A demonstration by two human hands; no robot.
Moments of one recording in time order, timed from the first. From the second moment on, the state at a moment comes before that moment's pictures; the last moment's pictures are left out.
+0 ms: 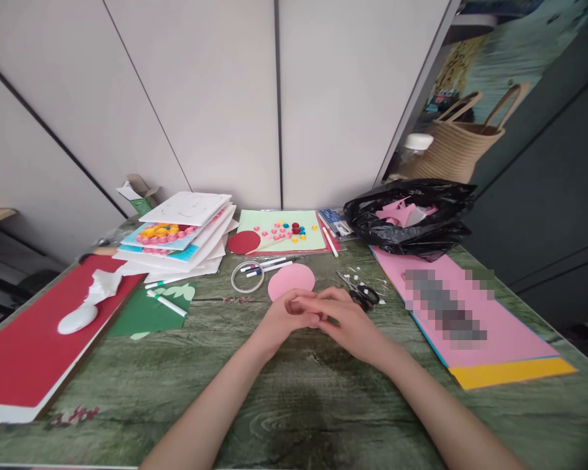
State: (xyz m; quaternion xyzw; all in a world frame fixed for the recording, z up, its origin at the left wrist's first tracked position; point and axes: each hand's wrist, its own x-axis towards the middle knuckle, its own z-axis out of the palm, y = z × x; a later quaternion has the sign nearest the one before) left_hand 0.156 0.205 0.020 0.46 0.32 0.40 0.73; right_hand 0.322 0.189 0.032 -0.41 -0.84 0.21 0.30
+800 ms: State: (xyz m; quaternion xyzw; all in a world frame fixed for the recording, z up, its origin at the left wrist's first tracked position) left_hand 0.157 0.205 0.020 0.43 0.32 0.43 0.73; right_hand 0.324 0.190 0.028 -0.42 -0.83 0.19 0.32
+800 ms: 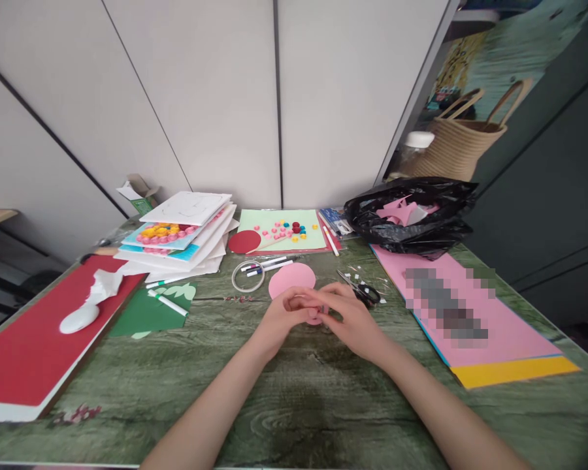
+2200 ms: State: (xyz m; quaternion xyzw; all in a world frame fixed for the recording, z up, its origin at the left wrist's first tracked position) left_hand 0.165 0.197 0.011 0.40 0.31 0.46 0.73; right_hand 0.316 0.190 0.016 -0.44 -0.79 0.17 0.39
